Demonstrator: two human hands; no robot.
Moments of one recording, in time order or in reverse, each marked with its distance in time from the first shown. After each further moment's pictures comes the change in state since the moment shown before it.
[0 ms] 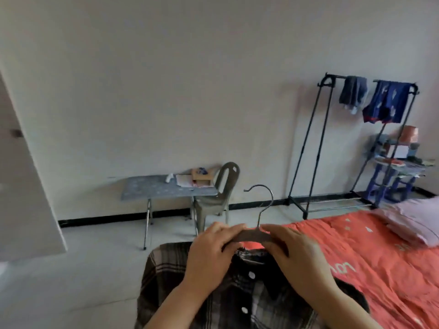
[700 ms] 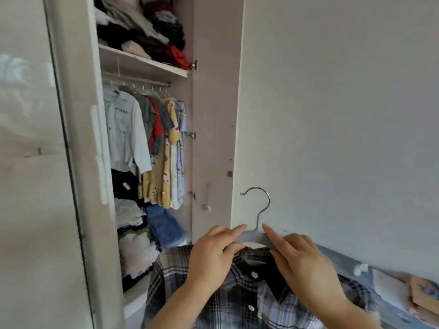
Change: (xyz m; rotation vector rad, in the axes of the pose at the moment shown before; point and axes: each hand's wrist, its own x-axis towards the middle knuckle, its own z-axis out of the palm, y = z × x) left_hand 0.099 -0.266 -0.275 0.715 0.513 -0.371; right_hand 0.335 -0.246 0.300 0.339 0.131 -1.008
